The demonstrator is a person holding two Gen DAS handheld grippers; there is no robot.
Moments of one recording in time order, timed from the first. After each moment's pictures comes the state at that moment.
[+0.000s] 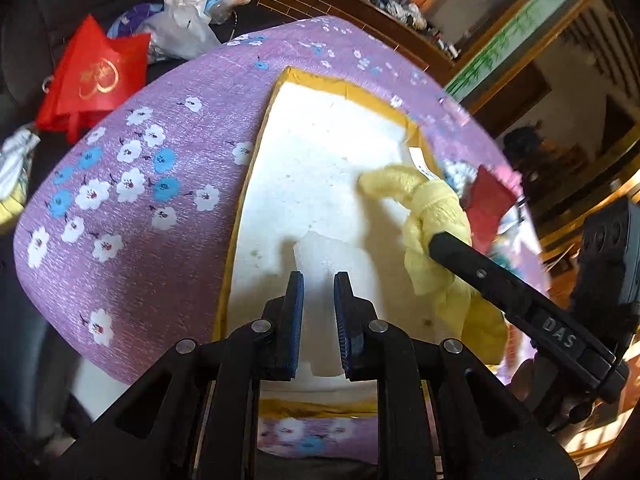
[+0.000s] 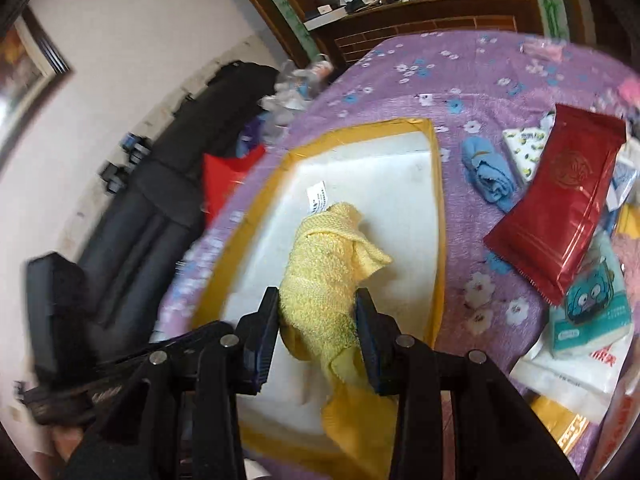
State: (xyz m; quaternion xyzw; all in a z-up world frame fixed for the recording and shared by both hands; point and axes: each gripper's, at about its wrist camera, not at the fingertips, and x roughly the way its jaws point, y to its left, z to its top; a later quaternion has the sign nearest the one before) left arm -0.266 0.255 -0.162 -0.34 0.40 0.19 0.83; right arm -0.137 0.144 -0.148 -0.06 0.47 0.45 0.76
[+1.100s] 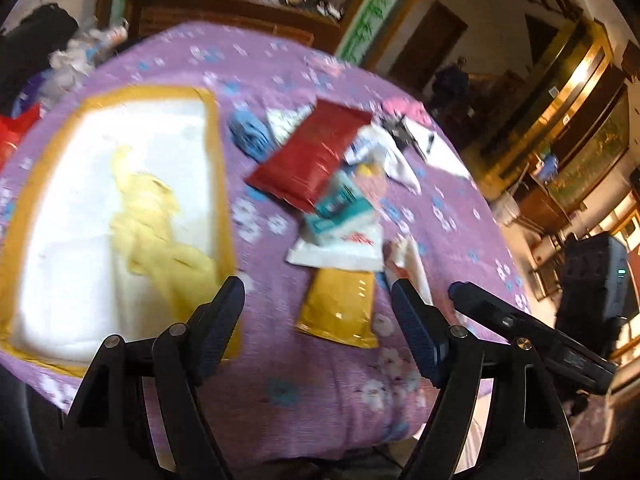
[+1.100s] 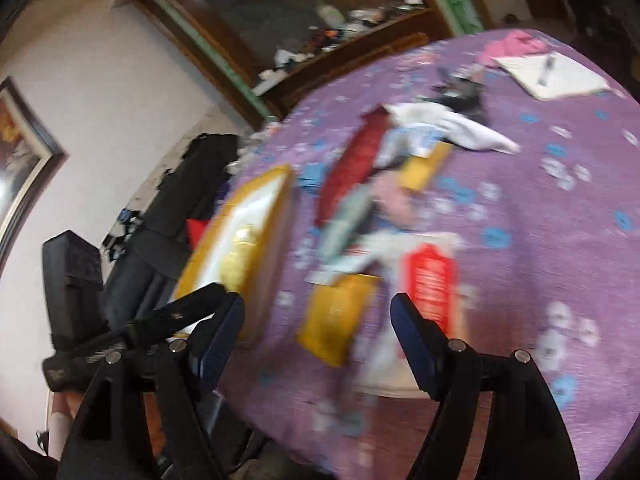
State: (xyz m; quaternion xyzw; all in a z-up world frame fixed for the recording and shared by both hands) left arm -0.186 0.095 -0.124 -0.25 0.41 0.05 0.88; right arm -0.118 -0.078 -0.123 0.08 0.45 0.40 0.80
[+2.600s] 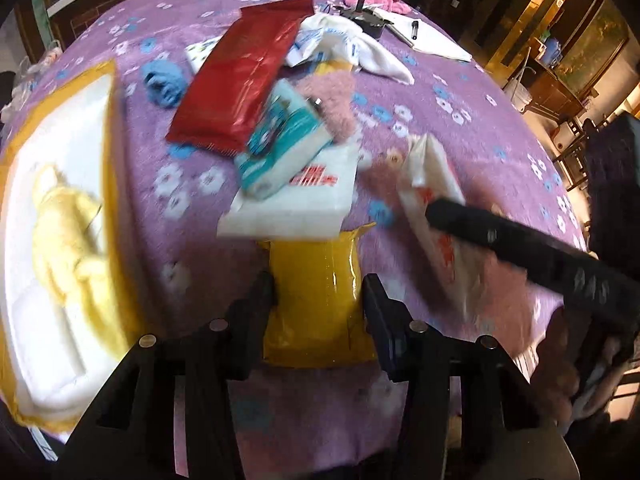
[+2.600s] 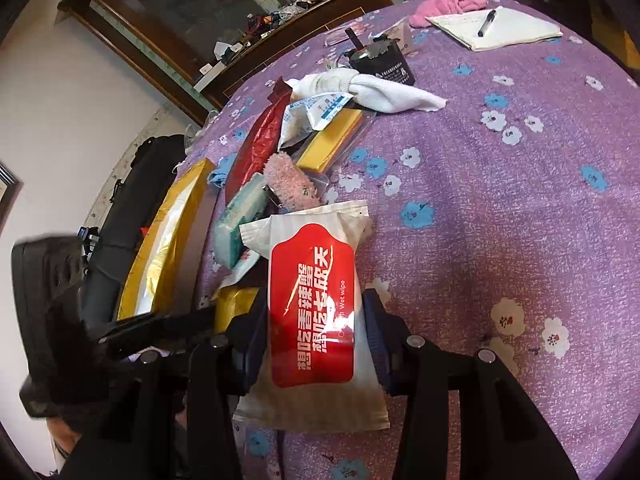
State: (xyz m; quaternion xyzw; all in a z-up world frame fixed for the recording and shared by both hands) left arm -0.132 0.047 -0.161 -0.12 0.54 0.00 0.83; right arm -0.083 -0.104 -0.160 0.09 0.50 0.33 0.80
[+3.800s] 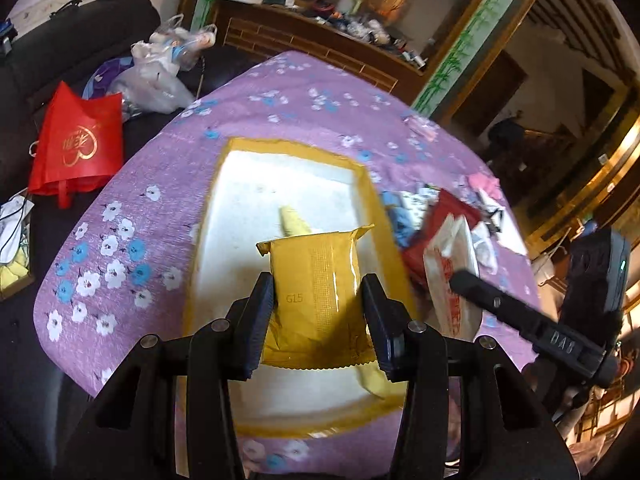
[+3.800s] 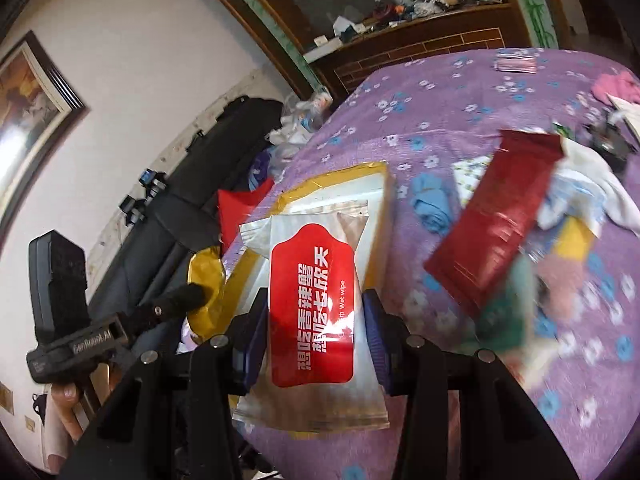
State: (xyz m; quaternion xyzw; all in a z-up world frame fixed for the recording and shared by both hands) left arm -0.240 0.241 -0.099 -0.29 0.37 0.17 0.87; right arm -0.103 0.088 -0.112 0.00 0.45 0.47 0.75
